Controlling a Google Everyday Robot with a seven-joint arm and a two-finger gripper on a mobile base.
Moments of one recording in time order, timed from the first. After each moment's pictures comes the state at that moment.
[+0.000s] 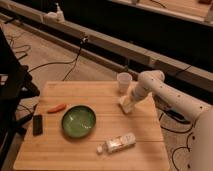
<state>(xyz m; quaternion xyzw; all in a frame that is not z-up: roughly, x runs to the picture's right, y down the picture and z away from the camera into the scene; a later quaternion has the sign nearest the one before) 0.153 0.100 0.904 -0.31 0.06 0.58 0.75</state>
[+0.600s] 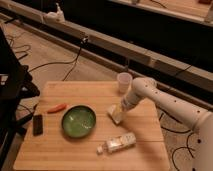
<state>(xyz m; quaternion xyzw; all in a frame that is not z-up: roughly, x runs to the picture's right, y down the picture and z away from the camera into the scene) 0.120 0.168 0.863 -0.39 0.03 0.55 0.74</state>
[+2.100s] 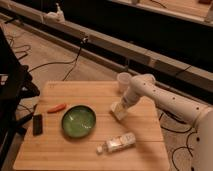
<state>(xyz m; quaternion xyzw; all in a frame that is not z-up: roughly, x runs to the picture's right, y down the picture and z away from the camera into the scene) 0.111 0.146 0.868 -0.35 0.04 0.53 0.77</state>
